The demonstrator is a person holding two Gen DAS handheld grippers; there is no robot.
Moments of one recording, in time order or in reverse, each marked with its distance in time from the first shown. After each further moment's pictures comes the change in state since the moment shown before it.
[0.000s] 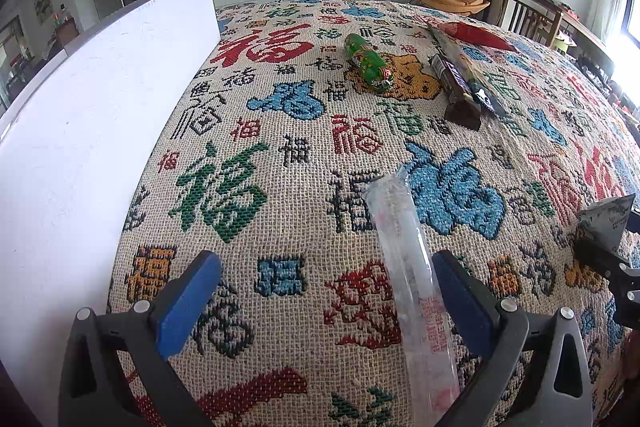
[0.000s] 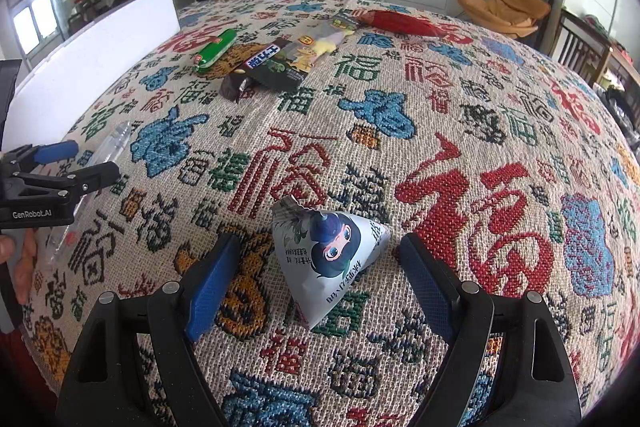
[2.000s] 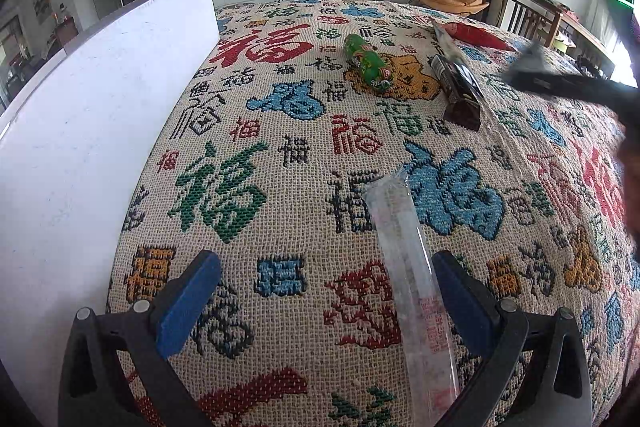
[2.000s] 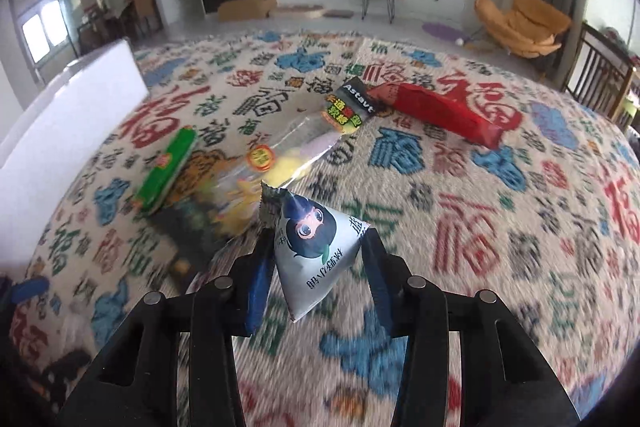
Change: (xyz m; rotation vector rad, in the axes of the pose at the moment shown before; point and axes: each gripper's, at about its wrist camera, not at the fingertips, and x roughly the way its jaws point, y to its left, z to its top) left arm 0.001 0.001 0.000 0.001 0.002 -0.002; right arm 0.057 -0.022 0.123 -0.005 -0.046 0.067
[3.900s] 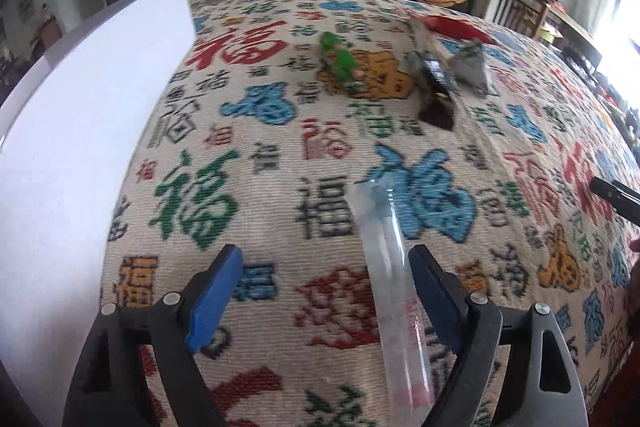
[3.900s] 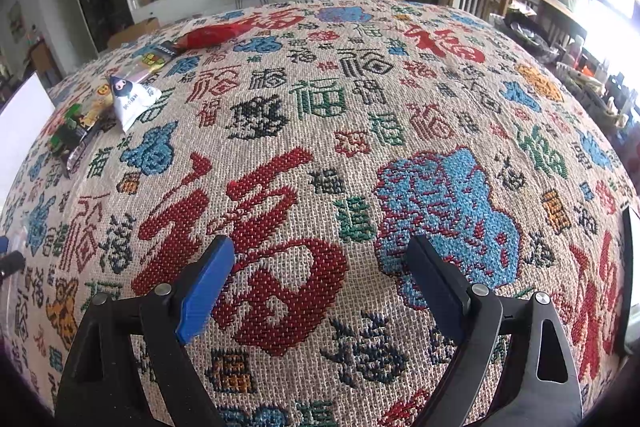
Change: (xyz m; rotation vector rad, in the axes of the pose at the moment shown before) left arm -0.005 -0.005 0.009 0.010 0.039 -0.051; right arm -0.085 -0.103 -0.135 0.306 0.030 -0.301
